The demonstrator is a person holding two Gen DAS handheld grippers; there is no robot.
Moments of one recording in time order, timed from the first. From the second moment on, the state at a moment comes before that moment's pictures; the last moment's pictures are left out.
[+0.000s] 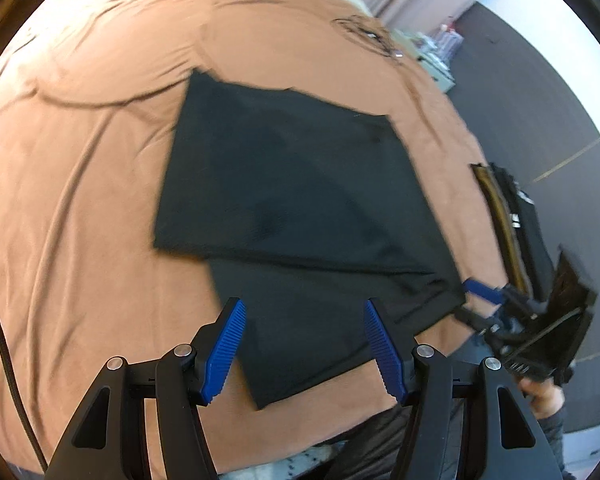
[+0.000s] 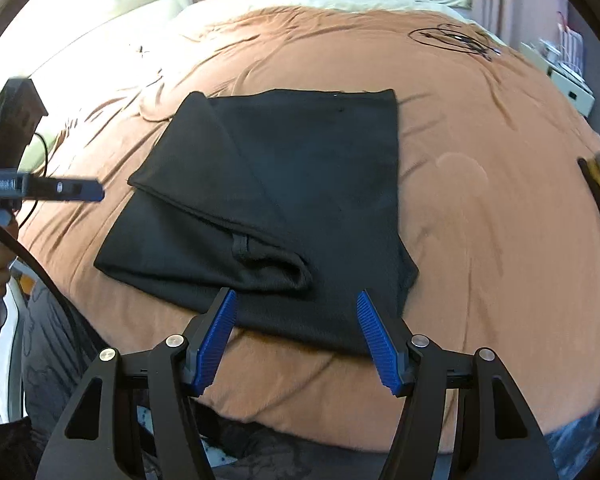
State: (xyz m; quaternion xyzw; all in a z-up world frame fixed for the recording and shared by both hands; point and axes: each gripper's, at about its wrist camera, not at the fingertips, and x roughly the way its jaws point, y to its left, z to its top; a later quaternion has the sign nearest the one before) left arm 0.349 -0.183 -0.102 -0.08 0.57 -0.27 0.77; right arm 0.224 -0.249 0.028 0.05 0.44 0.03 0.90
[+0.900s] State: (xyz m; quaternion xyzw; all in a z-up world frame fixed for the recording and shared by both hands) left arm 0.344 -0.179 -0.148 -0.04 0.59 -0.25 0.77; right arm 0.318 -0.213 0.010 -0.05 0.51 0.07 0.86
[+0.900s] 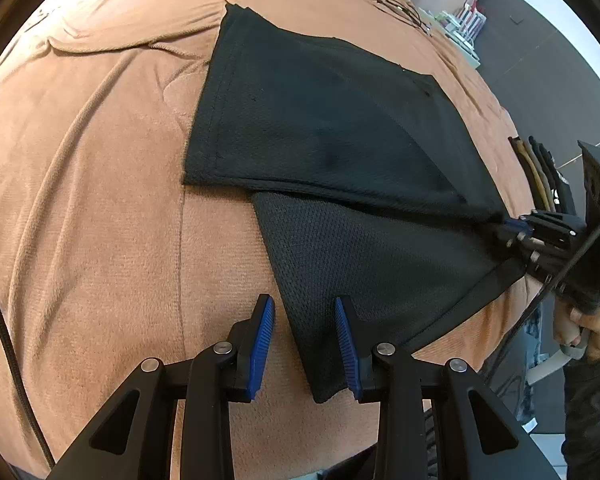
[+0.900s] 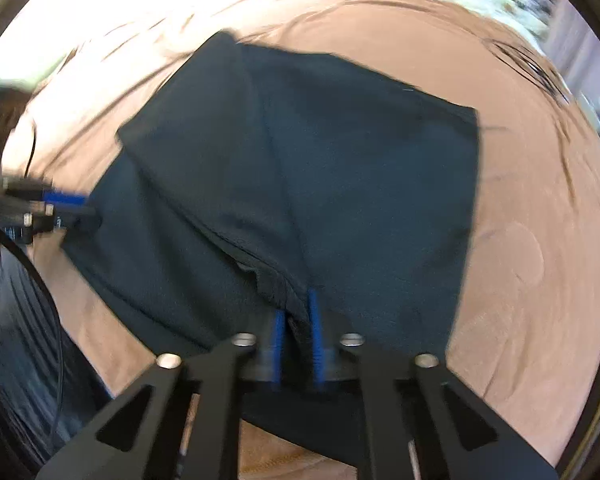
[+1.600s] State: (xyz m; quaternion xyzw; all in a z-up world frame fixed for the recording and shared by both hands) left arm 0.341 -0.200 -0.140 -0.02 0.58 -0.26 0.77; right arm 0.263 -0.282 0.017 0.08 0.49 0.01 0.87
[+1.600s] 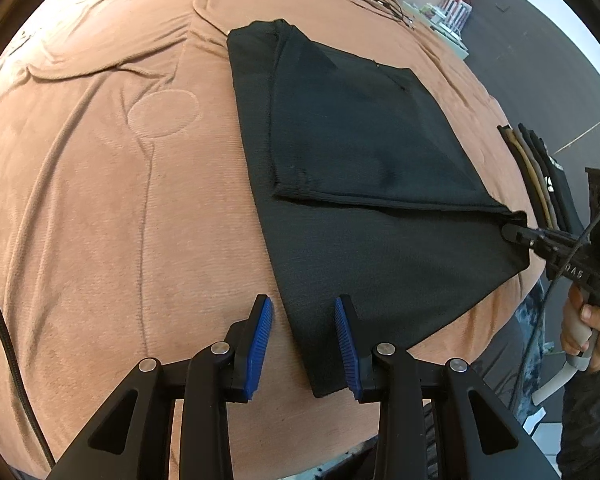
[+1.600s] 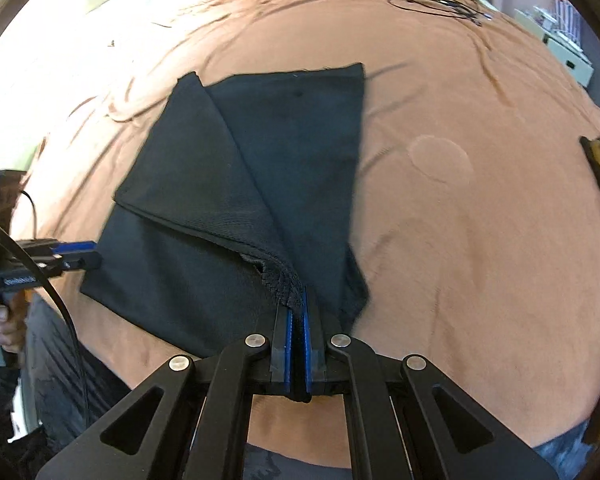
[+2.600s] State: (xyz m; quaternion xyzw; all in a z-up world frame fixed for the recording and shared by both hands) left arm 0.353 -0.171 -0.156 -0.12 0.60 -0.25 0.75; right arm 0.354 -0.152 -0.007 -0.15 0.53 0.03 0.84
